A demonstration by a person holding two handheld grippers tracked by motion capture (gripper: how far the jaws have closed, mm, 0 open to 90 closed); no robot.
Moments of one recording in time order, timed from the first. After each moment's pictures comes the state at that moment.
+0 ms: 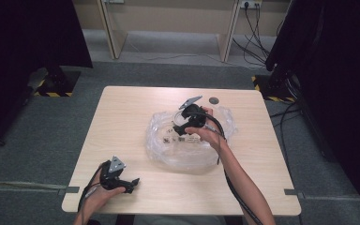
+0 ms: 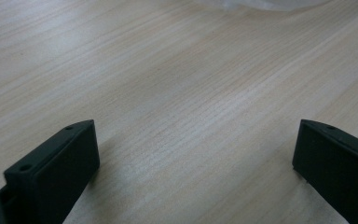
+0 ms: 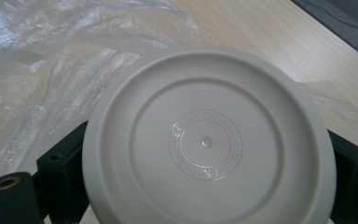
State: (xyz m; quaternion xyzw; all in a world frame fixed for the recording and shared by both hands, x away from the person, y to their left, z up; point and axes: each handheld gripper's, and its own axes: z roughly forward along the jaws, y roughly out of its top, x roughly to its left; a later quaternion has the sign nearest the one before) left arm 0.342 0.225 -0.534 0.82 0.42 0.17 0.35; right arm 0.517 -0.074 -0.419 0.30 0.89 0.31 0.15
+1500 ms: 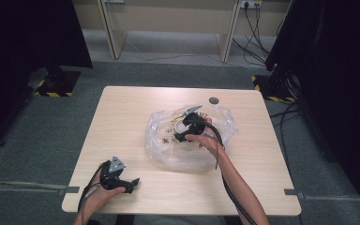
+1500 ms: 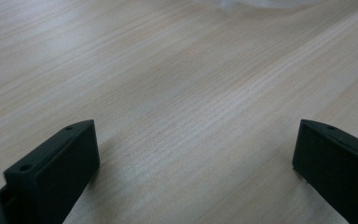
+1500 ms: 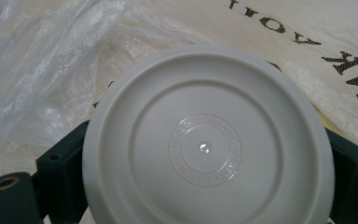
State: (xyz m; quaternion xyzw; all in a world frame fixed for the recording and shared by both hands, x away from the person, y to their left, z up) left arm 0.342 0.225 -0.534 0.82 0.42 0.17 0.35; right arm 0.525 -0.079 -0.470 0.33 0.89 0.31 0.12
